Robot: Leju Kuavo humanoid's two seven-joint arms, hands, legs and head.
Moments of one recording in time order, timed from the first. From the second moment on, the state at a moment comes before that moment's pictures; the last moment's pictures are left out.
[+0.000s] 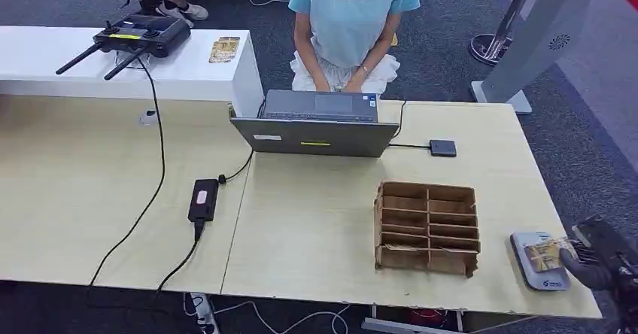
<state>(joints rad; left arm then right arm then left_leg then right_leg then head) -0.05 -0.14 0.79 -0.21 -1.00 0.03 -0.03 0.00 -0.59 -0.30 -1.12 0.19 0.32 -0.07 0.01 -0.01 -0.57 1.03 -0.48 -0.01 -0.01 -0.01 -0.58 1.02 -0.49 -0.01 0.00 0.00</state>
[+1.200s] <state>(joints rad) -0.05 -0.14 0.84 -0.21 -1.03 0.03 -0.03 -0.09 -0.53 -0.37 -1.16 0.27 0.30 -0.12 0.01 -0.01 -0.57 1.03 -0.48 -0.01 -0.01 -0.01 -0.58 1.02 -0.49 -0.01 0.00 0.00</state>
